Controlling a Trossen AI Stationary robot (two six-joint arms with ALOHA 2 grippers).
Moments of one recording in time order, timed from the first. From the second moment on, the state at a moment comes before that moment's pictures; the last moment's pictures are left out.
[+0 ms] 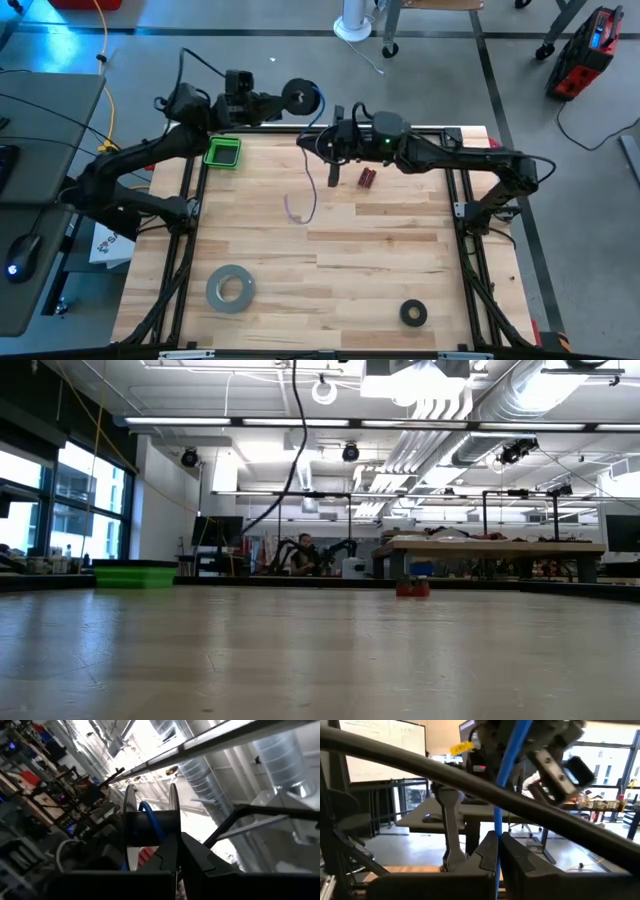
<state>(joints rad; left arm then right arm) 0.45 1.24 1.19 0.61 0.44 -1.19 -0.15 1.61 1.43 0.28 -0.11 -0.06</state>
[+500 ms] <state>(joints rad) 0.41 1.27 1.19 0.61 0.48 -1.24 -0.13 1.62 1.43 0.39 -0.11 -0.02</state>
